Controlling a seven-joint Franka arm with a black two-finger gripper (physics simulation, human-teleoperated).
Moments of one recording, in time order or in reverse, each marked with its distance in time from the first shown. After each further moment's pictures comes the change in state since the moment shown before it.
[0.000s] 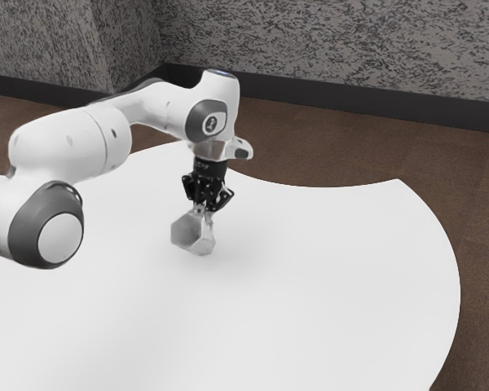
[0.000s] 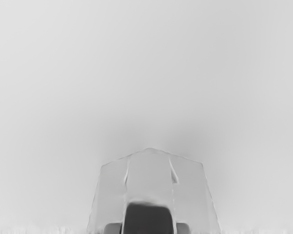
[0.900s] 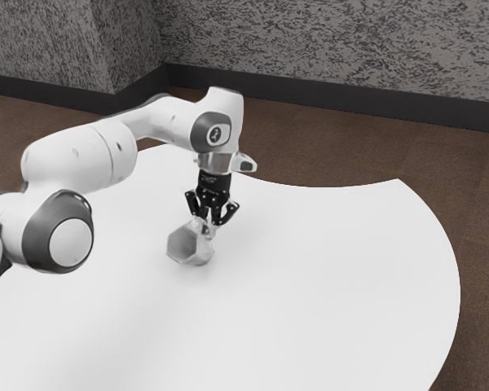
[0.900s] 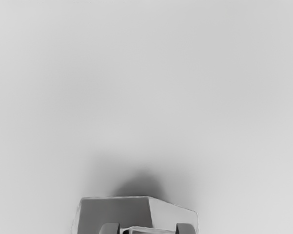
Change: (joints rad) arm 0.086 0.152 -0.159 0.156 0.066 -0.110 -0.165
